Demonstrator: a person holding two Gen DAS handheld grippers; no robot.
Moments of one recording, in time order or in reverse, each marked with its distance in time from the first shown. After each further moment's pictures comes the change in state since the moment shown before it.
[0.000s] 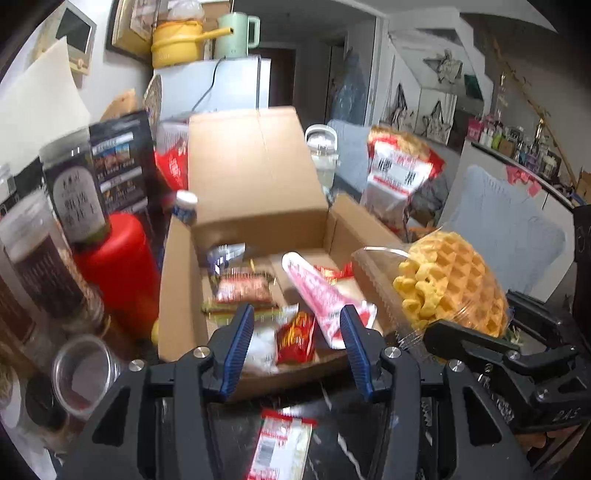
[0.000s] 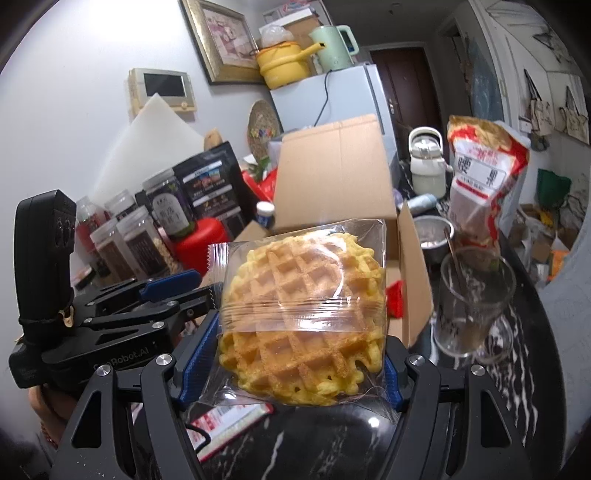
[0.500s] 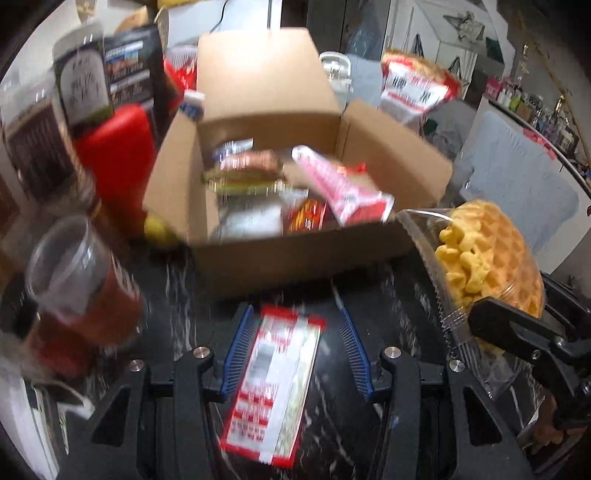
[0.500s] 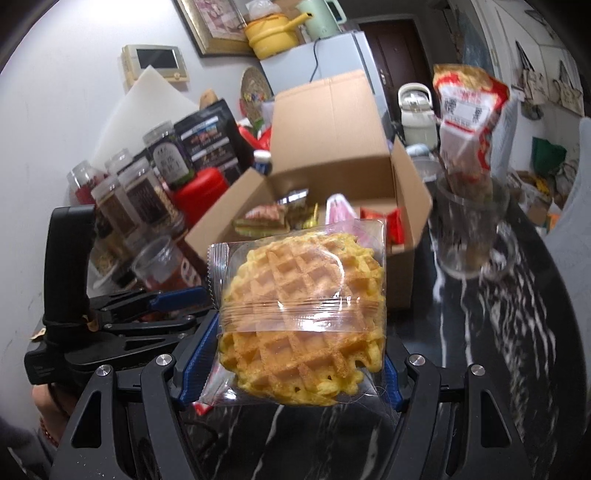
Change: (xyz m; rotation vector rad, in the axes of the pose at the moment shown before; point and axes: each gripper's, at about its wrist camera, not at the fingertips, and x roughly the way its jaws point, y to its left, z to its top) left arm 0.019 0.003 -0.076 -0.038 0.229 0.025; right arm -0.007 0.004 -0.062 0.056 0.110 -0.008
